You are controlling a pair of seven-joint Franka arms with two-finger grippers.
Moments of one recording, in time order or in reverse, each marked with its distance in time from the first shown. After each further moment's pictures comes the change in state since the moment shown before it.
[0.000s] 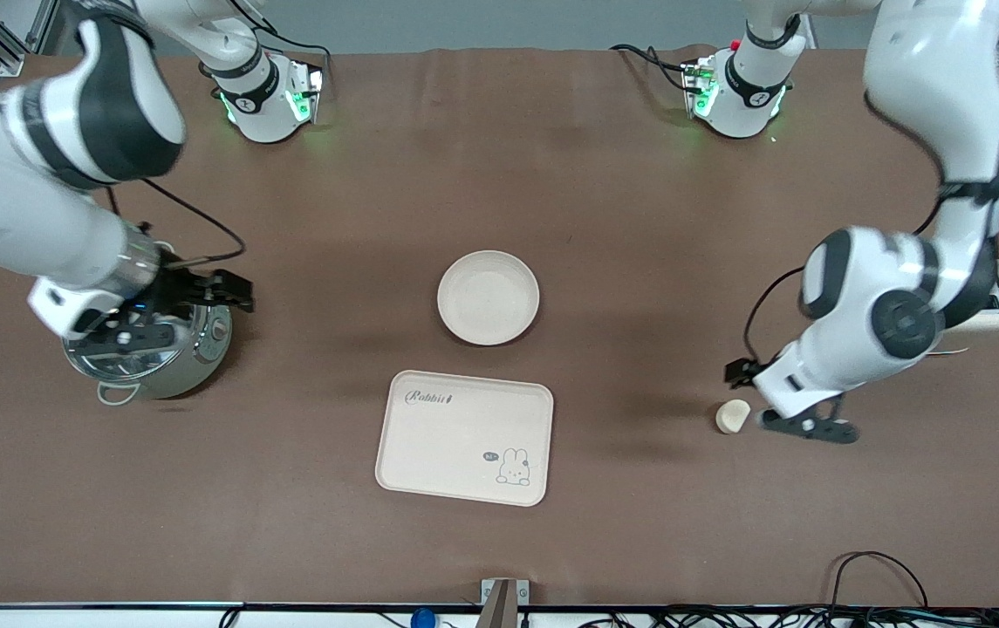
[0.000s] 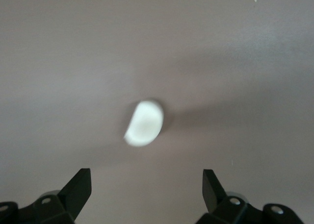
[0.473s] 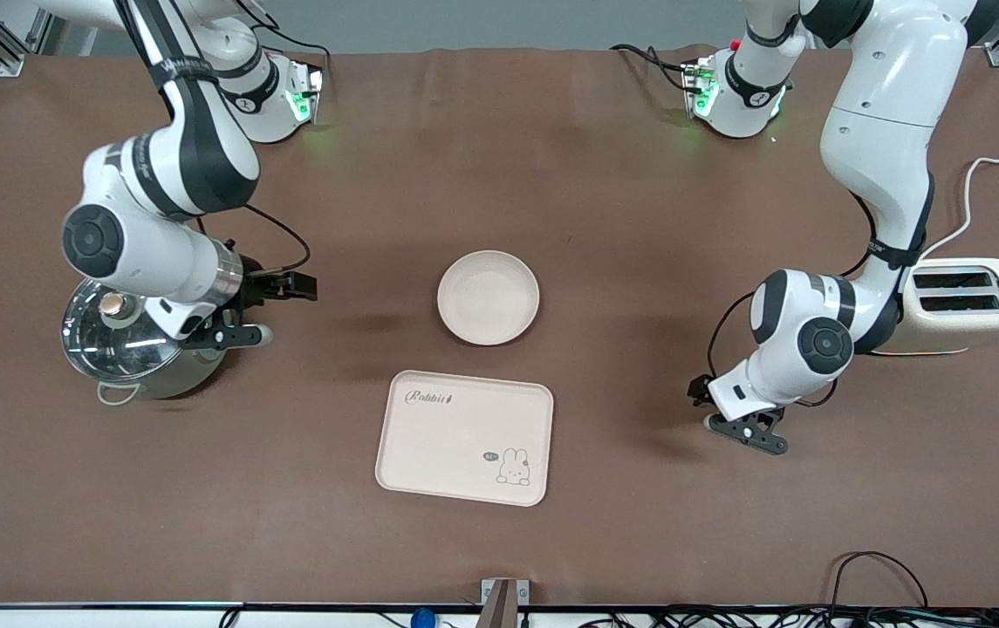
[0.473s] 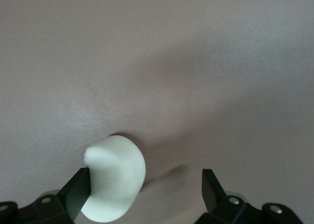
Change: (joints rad) left arm 0.024 0.123 -0.013 -0.108 0.000 0.305 0.183; right arm 0.040 0.007 -0.005 -0.274 0.147 0.178 0.019
